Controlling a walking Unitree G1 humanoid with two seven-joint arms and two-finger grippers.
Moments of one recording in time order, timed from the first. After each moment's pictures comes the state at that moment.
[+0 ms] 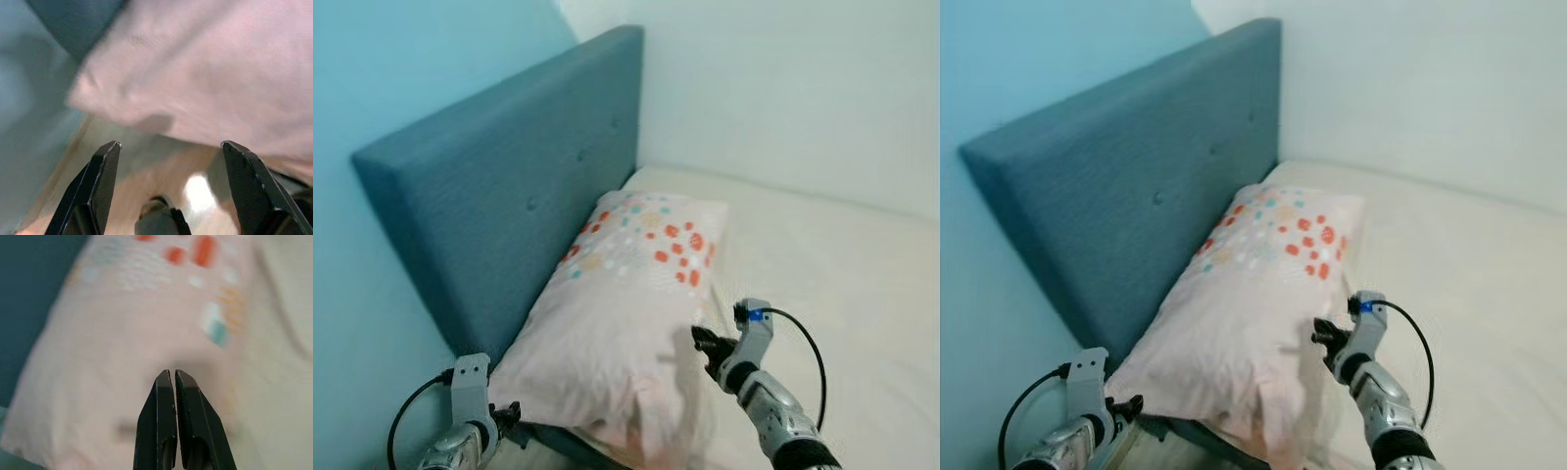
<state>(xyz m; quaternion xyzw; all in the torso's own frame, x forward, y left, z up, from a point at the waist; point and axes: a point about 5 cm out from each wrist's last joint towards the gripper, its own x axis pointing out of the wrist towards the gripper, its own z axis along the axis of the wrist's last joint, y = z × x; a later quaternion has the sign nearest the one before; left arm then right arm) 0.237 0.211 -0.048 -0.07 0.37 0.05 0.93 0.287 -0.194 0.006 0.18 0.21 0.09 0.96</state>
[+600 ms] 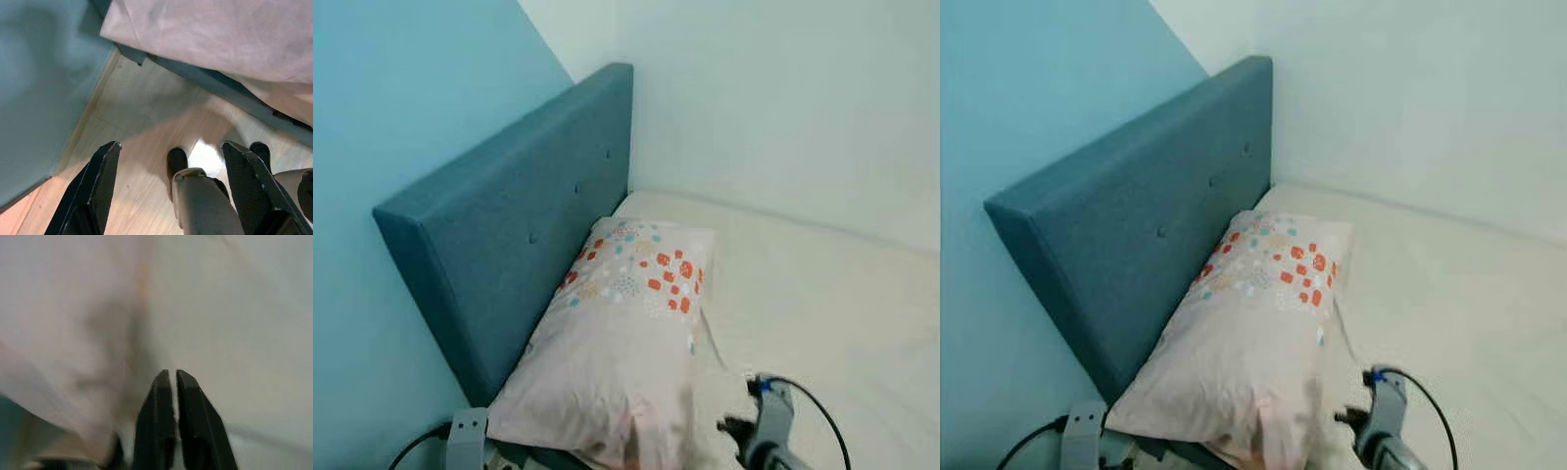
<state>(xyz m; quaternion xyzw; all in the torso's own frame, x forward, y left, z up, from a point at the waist) 0.191 0.213 -0.075 -0.03 0.44 0.05 0.90 0.208 -0.221 -0.061 0.09 0.39 -0.03 0.92</state>
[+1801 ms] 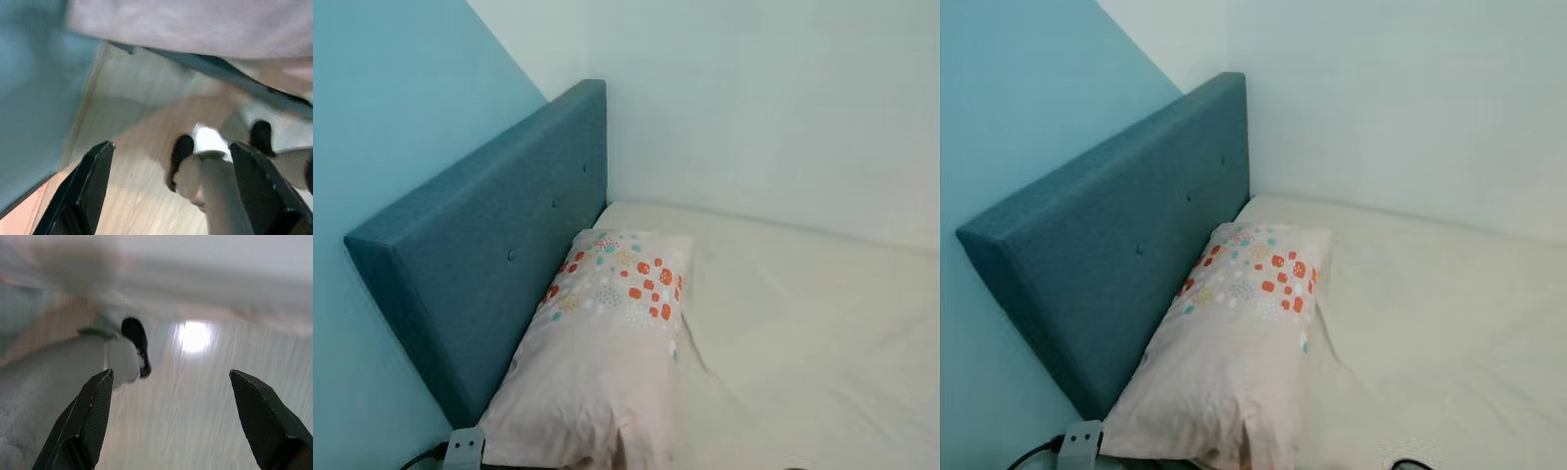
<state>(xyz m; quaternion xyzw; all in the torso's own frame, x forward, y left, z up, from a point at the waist) 0.168 0.217 -0.087 -0.03 0.48 0.05 0.87 0.113 -0.244 -0.100 0.01 0.54 -0.09 0.83</state>
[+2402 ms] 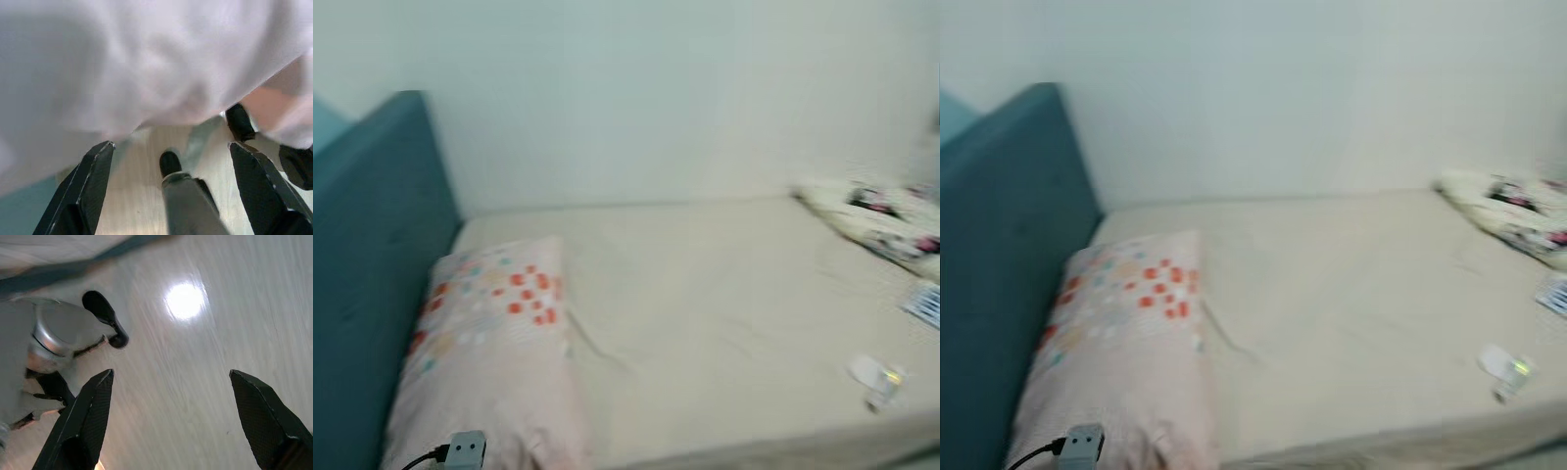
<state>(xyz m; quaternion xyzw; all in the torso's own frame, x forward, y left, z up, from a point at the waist) 0.169 0.218 -0.086 -0.02 0.48 0.05 0.87 0.095 -0.244 -0.105 0.02 0.57 -0.10 0.82</state>
